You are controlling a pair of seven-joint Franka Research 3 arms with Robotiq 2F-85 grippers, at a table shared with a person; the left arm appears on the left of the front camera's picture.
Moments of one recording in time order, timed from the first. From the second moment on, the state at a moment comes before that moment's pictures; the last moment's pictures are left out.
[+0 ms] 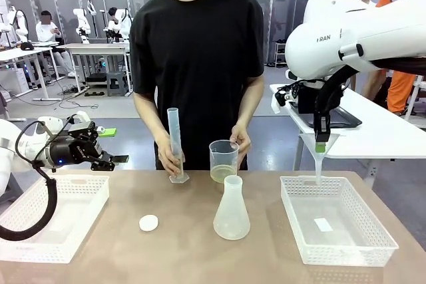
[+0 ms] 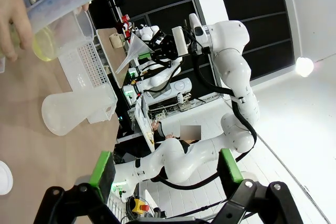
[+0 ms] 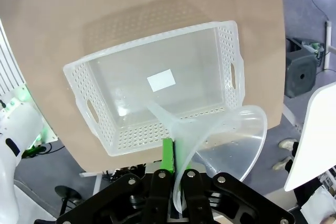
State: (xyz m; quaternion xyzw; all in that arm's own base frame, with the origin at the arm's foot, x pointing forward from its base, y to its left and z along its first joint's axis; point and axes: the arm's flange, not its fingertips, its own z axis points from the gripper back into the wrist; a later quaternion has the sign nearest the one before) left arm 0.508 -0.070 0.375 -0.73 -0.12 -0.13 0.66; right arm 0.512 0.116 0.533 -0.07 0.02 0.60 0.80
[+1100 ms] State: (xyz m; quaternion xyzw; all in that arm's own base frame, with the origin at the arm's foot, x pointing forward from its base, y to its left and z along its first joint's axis) left arm 0.508 -0.070 0.375 -0.73 -0.12 -0.13 0.66; right arm 0.509 0.152 0.542 -0.09 -0.01 0.67 0.74
